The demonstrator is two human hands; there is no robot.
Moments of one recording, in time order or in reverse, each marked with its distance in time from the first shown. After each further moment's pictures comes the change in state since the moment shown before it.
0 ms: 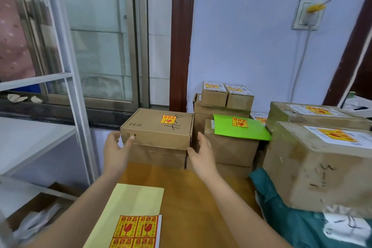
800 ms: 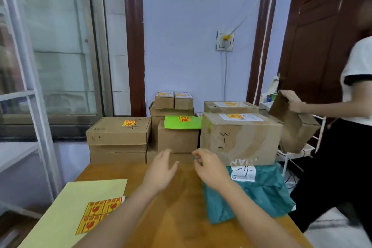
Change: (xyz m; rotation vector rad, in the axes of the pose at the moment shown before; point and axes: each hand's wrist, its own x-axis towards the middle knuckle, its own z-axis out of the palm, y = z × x) left_hand -0.199 0.088 0.073 0.342 -0.578 0.523; right_hand -0.146 0.013 -0.160 -0.539 0.044 -0.161
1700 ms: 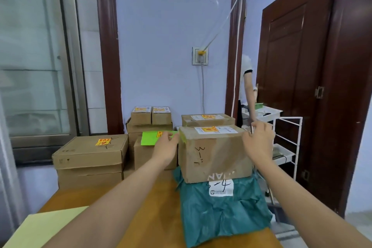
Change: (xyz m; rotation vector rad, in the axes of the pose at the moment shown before) left_hand 0.081 0.111 -0.006 -0.507 0.001 -0.192; right_hand 0.020 0.099 -0.149 -0.066 0.667 0.375
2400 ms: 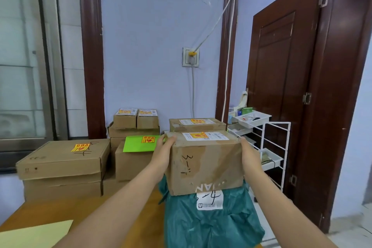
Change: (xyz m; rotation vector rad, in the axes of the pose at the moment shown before) left_hand 0.018 0.001 0.041 -0.554 -0.084 -0.153; right_hand 0.013 0.026 0.029 0.642 -0.197 0.589
